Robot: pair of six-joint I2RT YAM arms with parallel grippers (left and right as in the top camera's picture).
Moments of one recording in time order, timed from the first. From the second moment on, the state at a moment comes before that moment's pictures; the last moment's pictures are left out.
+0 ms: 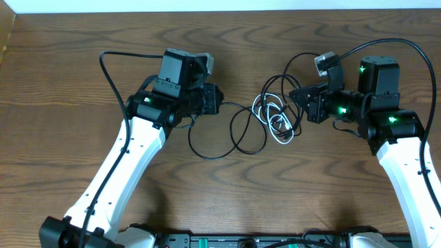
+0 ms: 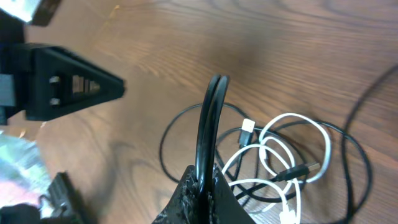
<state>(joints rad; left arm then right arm) -0.36 1.46 1.26 -0.70 0.34 -0.36 0.10 1.29 1.08 -0.54 -0.76 0.07</state>
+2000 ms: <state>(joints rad) -0.39 1.26 1.38 -0.17 0.68 -0.49 0.20 1.30 1.08 -0.51 -0.58 0.13</state>
